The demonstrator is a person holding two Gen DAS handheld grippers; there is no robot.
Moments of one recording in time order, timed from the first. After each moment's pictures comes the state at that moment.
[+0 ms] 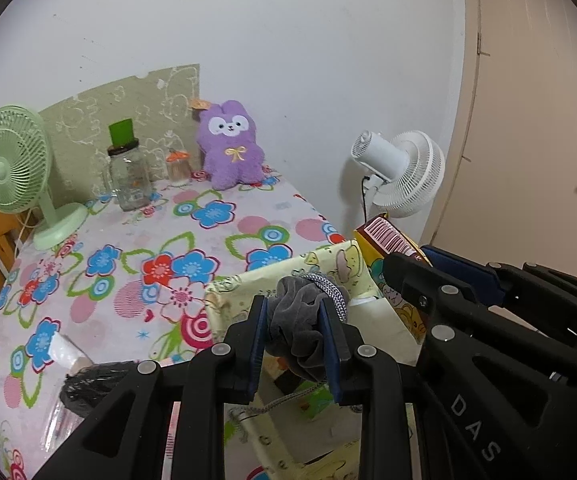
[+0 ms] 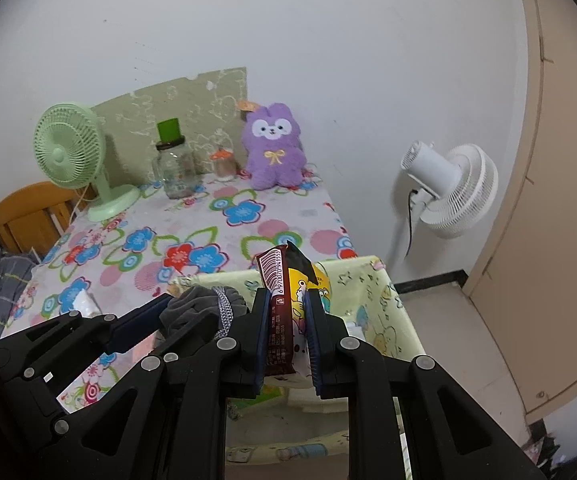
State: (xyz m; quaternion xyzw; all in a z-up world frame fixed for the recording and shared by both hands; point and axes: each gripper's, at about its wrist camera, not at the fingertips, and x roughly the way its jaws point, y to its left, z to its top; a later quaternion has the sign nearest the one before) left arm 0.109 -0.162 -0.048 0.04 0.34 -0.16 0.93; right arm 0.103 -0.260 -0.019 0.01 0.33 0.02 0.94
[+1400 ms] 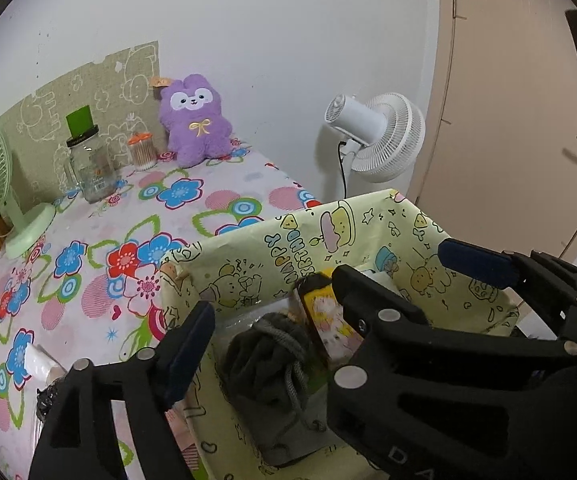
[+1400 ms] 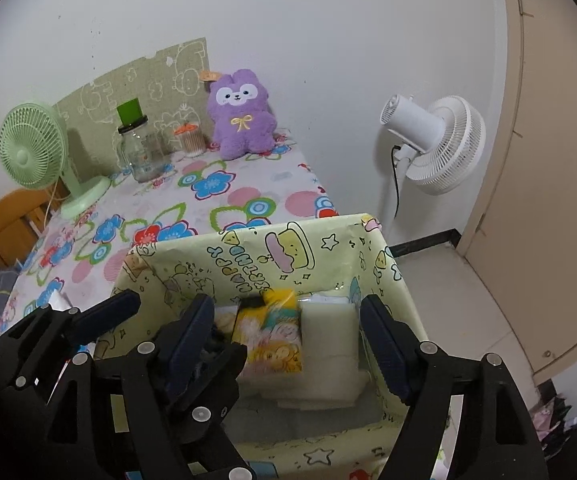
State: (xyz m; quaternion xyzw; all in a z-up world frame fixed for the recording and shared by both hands) left arm 0.124 -0.179 -0.073 0.07 0.38 -0.20 0.90; right arm 0.120 -0.279 -0.055 0.04 0.38 -0.02 0.92
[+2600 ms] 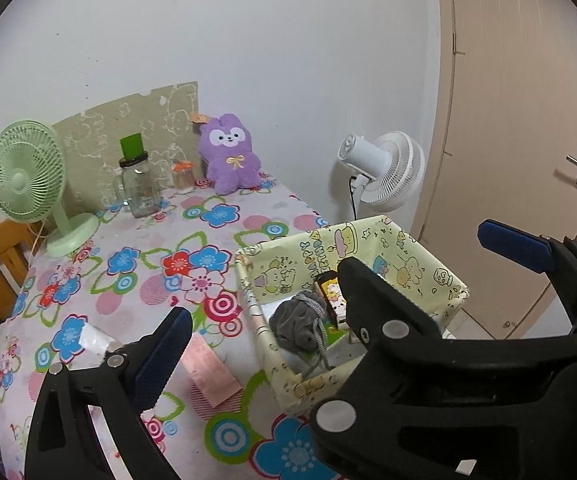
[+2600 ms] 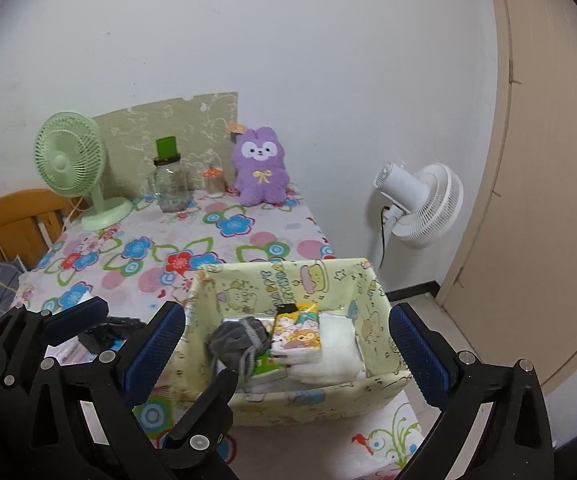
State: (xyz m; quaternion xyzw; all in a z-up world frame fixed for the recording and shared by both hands) left arm 0.049 -0.126 -0.023 0.06 0.32 -0.18 0.93; right arm 0.041 -0.225 0.005 -0.01 0.29 -0.03 0.96
